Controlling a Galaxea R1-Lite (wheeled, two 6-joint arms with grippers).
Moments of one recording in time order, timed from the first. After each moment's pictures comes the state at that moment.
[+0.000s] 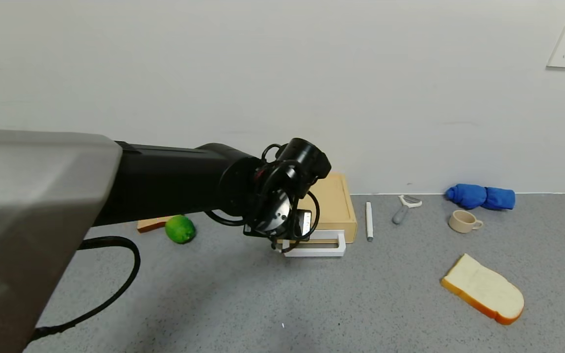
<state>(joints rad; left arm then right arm) -0.70 2.13 -1.77 0.57 0.41 -0.46 0.00 0.00 0.00 0.00 0.01 0.03</state>
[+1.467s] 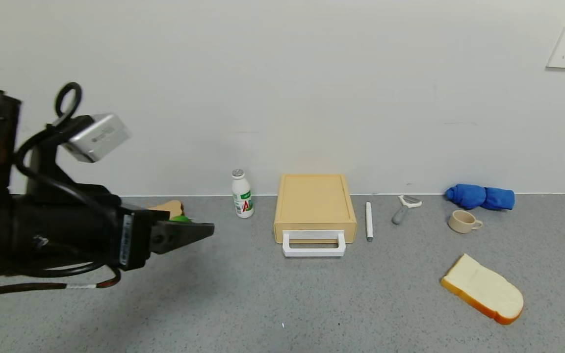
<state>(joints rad) -0.40 1.29 -1.02 0.22 -0.14 -0.10 0.00 0.00 0.00 0.00 0.01 0.03</state>
